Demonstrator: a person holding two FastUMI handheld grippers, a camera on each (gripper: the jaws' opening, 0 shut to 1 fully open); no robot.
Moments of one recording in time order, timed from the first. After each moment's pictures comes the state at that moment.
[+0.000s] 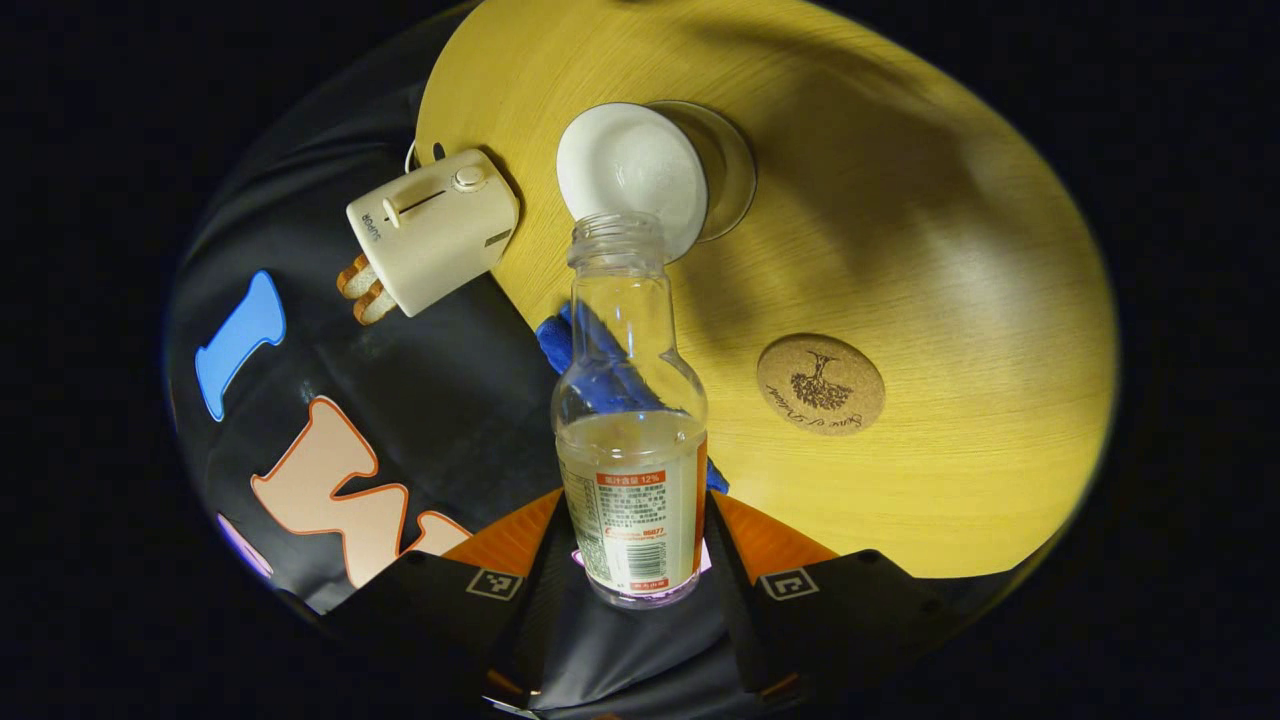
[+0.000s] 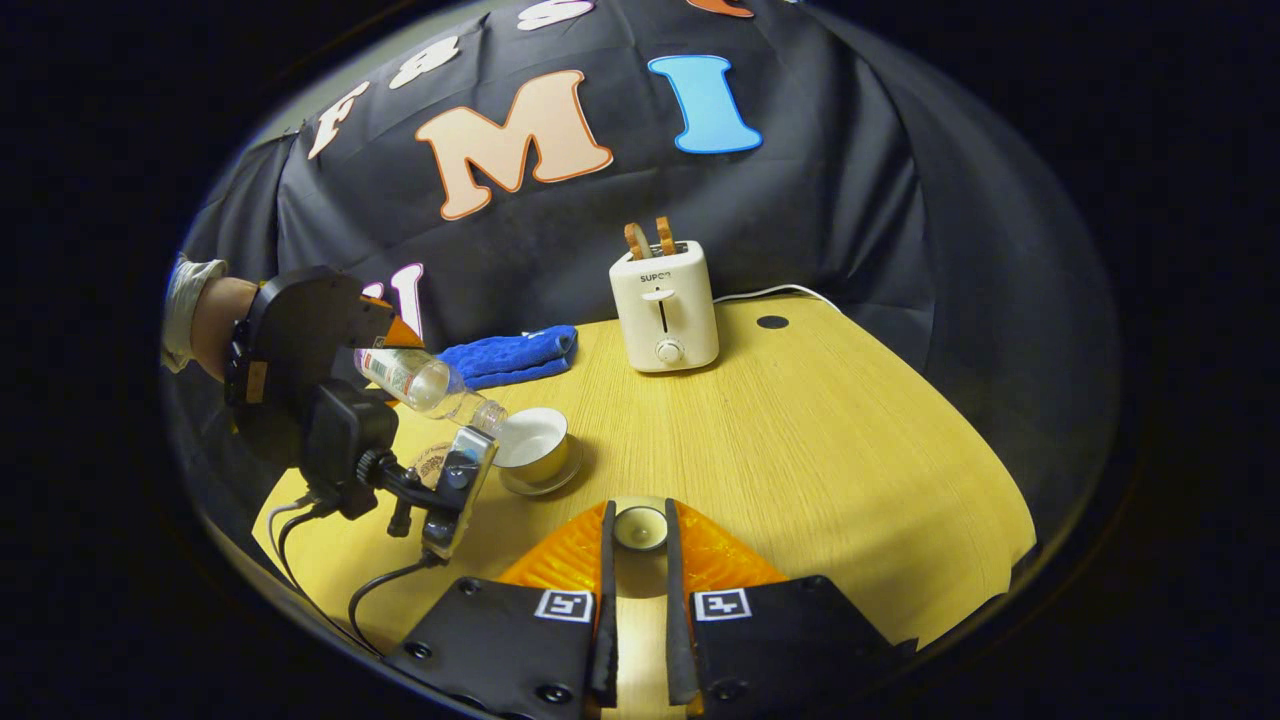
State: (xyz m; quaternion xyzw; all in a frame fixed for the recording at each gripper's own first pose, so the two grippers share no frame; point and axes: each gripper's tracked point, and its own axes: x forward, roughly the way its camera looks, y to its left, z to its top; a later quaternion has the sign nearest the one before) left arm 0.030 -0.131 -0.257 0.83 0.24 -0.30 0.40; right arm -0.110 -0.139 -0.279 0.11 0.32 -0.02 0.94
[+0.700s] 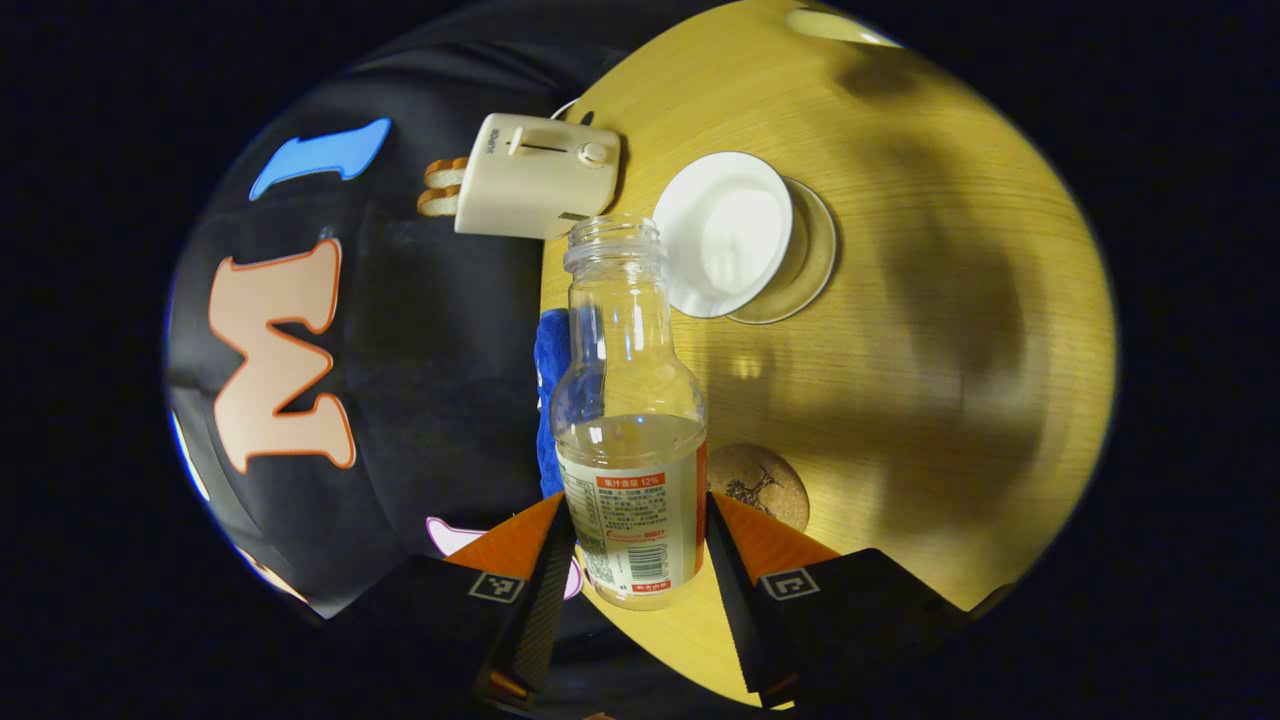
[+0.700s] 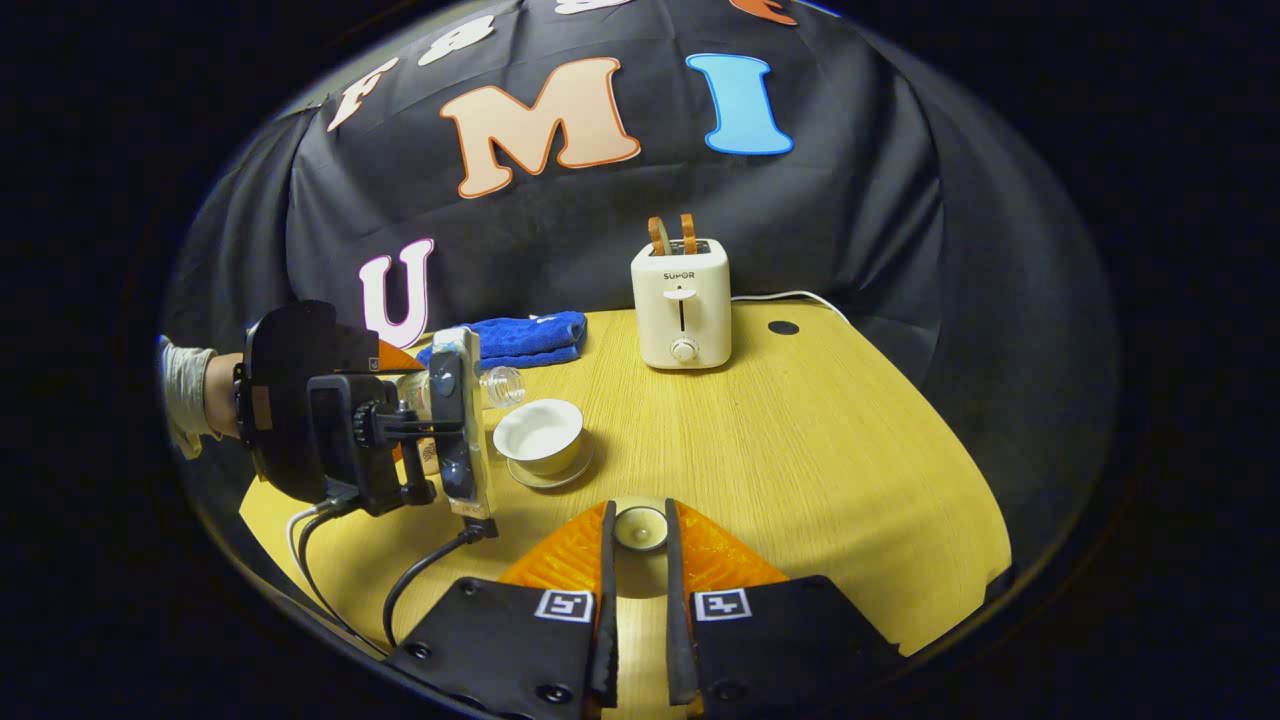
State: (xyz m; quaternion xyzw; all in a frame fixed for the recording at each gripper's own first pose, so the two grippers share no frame) left arm 0.000 -0.129 -0.314 0.62 0.30 -0.29 0.66; right arm -0.109 -0.124 -0.267 0.06 0.34 -0.01 0.94
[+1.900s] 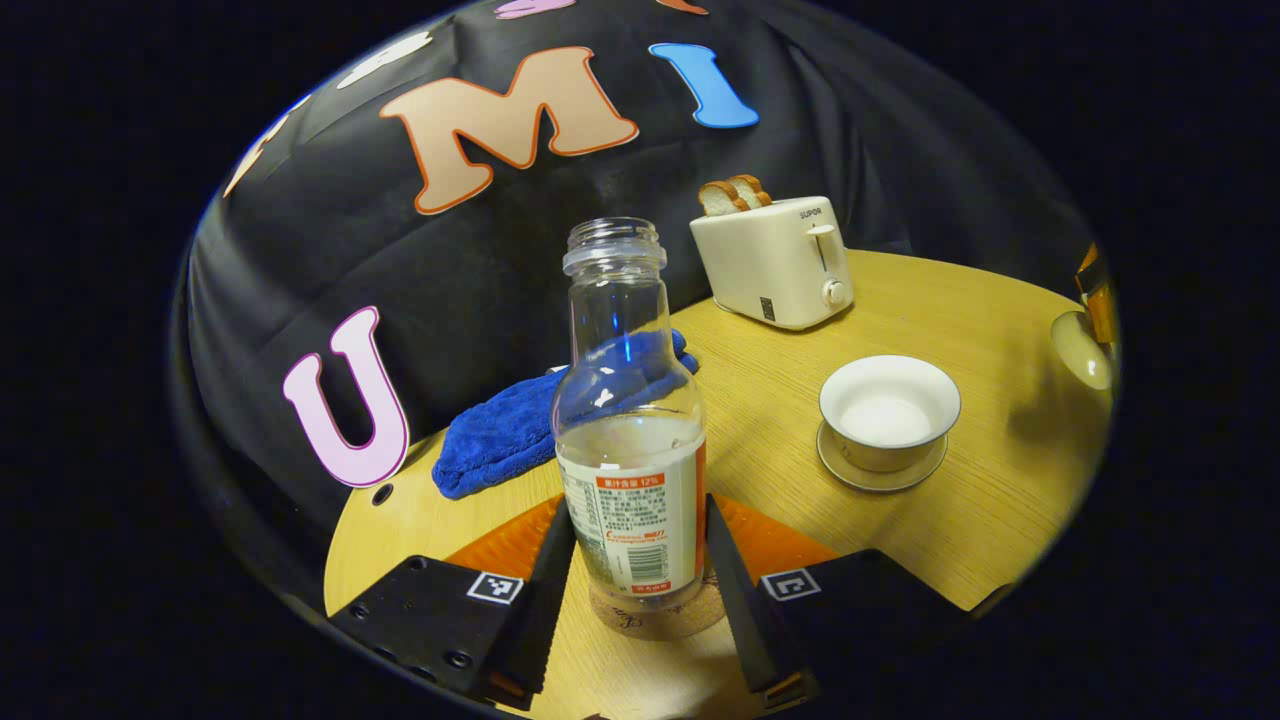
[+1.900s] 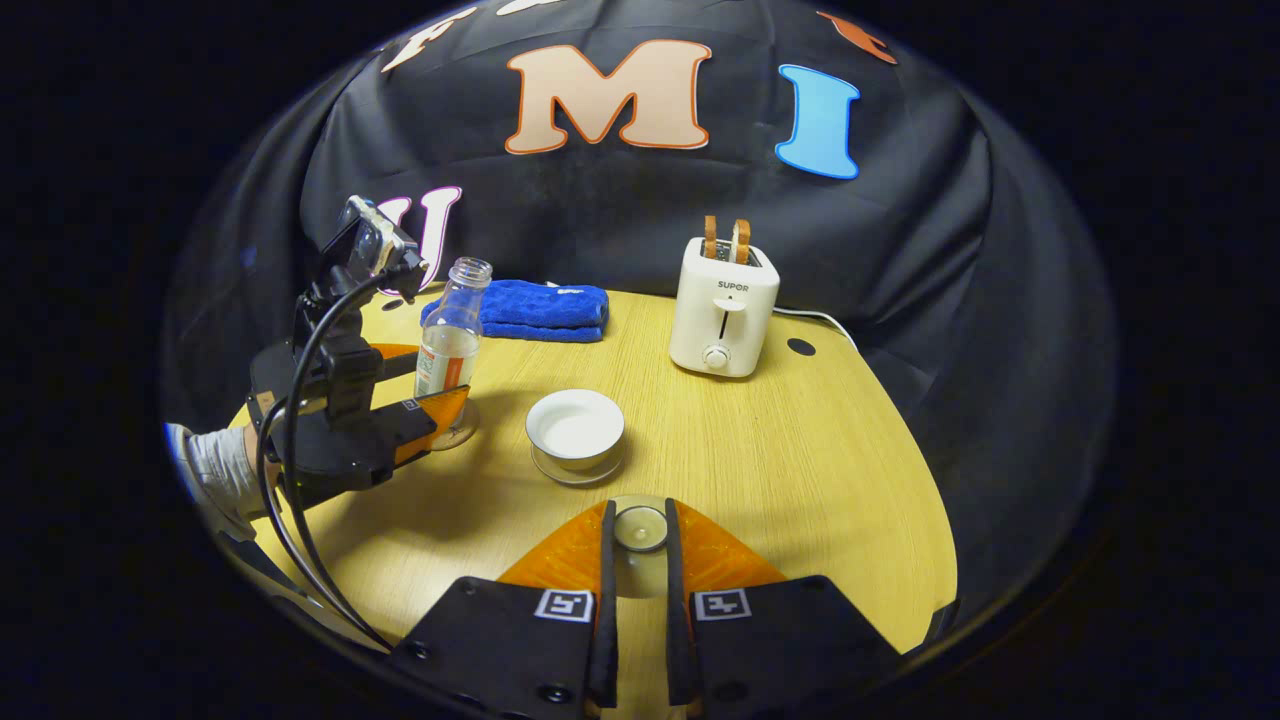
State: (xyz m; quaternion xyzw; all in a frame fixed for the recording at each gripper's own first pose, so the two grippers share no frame) left arm 0.017 -0.127 -0.319 0.17 0.27 -0.21 0.92; right arm -0.097 -0.076 -0.246 -0.03 0.38 -0.01 0.92
